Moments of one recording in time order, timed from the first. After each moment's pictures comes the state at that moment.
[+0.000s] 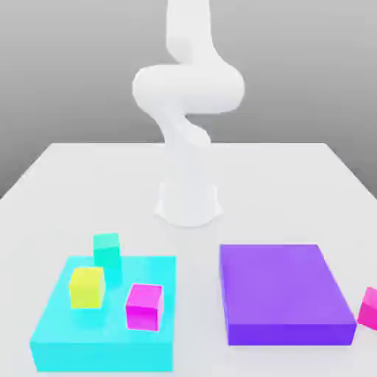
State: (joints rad) arm 0.01 -0.71 0.05 -2.30 -0.03 2.33 0.80
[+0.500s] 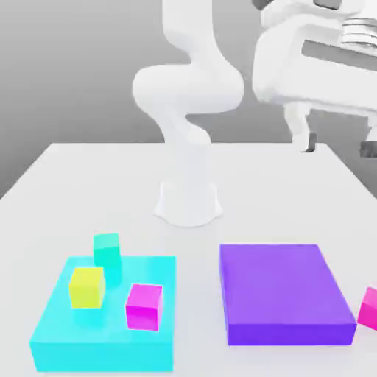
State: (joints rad) arm 0.09 -0.16 0.29 -2.33 -0.22 2.49 0.81
